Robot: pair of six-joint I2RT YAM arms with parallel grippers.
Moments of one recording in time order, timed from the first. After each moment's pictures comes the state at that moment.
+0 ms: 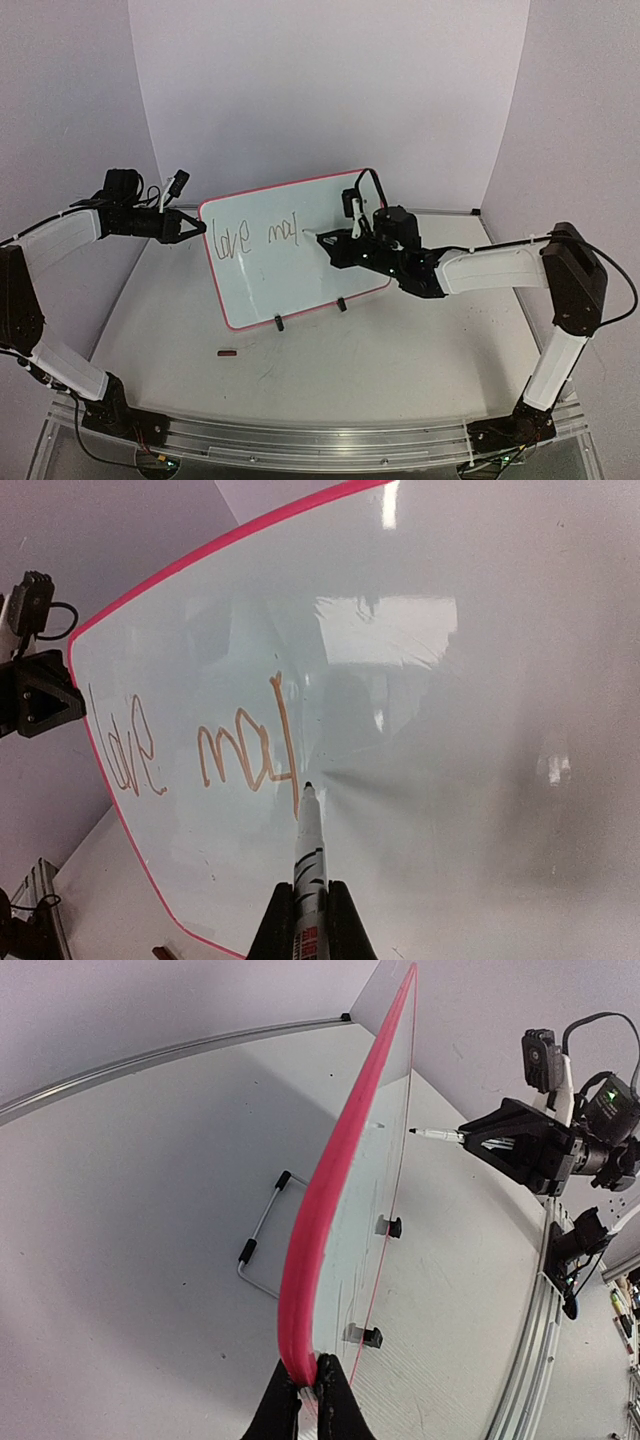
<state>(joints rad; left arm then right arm) -0.08 1.41 1.10 -0.40 0.89 0.17 0.82 1.79 1.12 0.44 -0.02 0.42</state>
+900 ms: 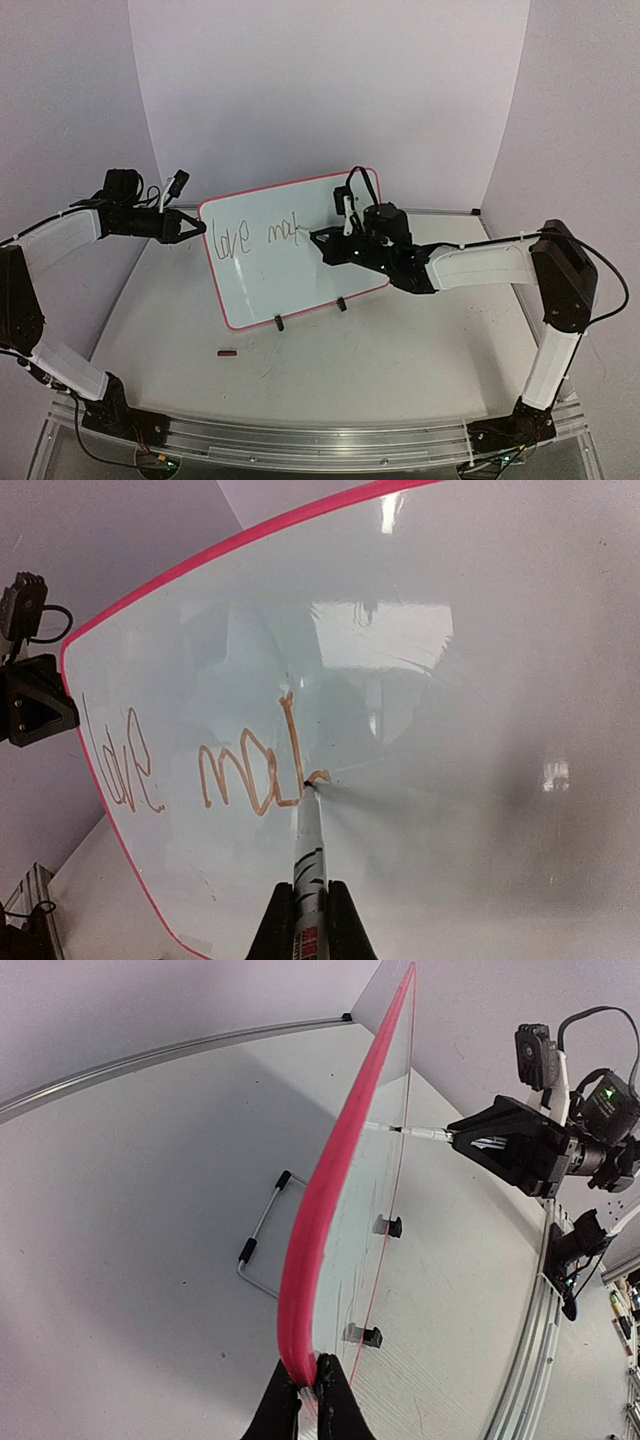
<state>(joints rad) -0.08 1.41 1.10 -0.41 0.89 0.16 0.82 1.85 1.19 0.42 -0.01 0.40</state>
